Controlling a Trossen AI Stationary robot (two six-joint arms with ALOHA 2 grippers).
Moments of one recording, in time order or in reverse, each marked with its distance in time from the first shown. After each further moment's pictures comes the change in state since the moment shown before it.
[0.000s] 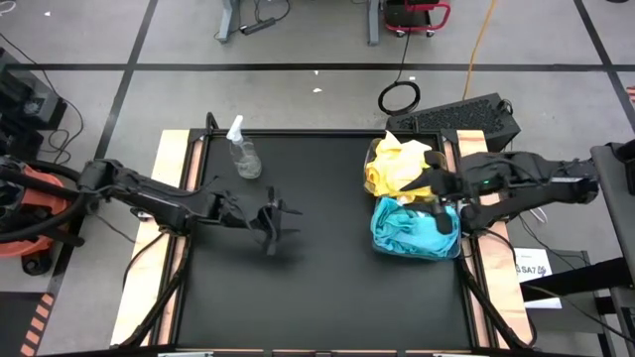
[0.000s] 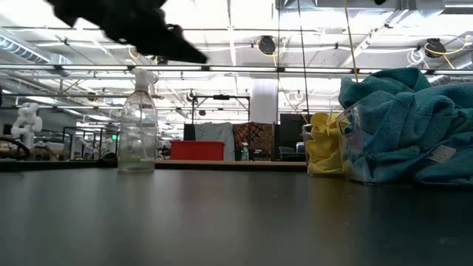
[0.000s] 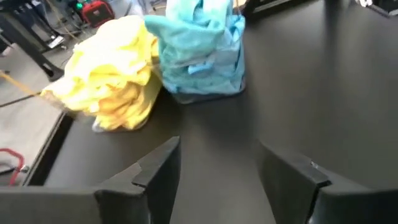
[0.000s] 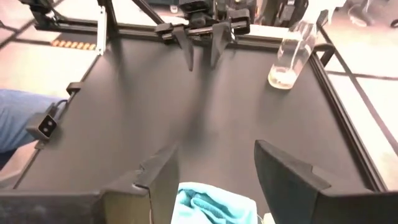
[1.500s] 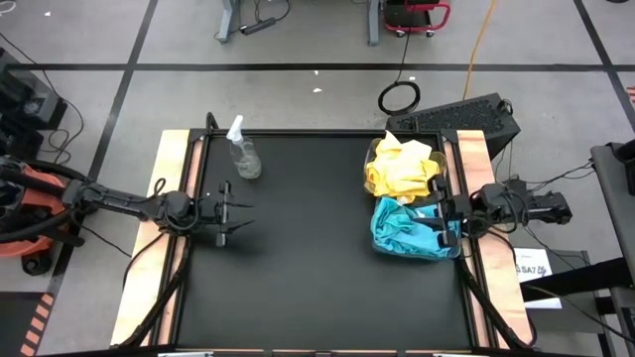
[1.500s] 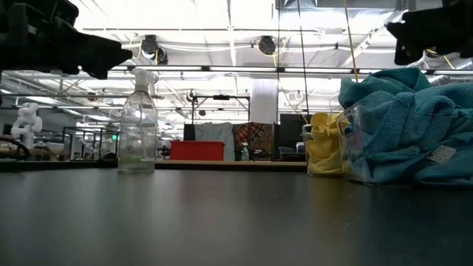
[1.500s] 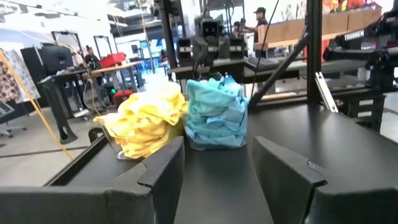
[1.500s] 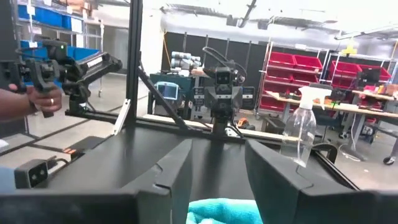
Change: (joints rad) left arm 0.006 -0.914 -0.676 0.241 0.031 -0.099; right arm -0.001 -0.849 -0.985 0.772 -0.076 -0.109
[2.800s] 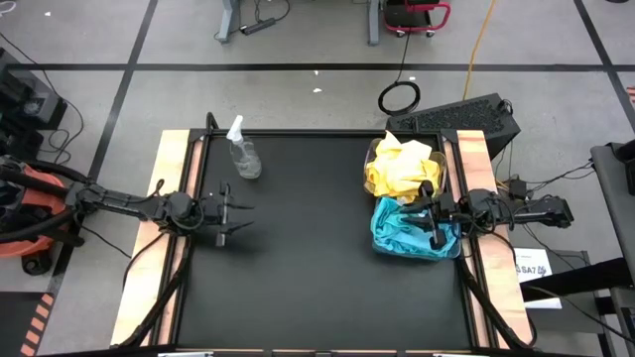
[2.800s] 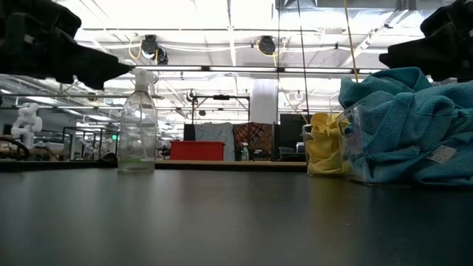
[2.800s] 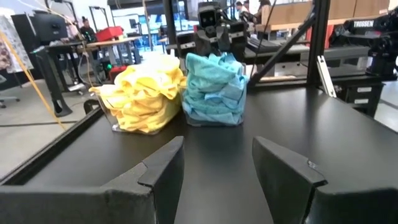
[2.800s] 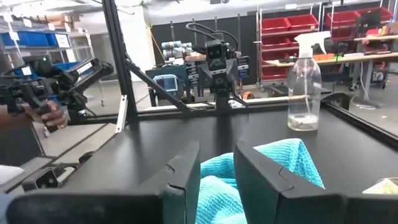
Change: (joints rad) left arm -0.001 -0.076 -0.002 -0.170 -0.011 -0.079; right arm -0.047 0.000 -0.136 0.073 -0.002 0.245
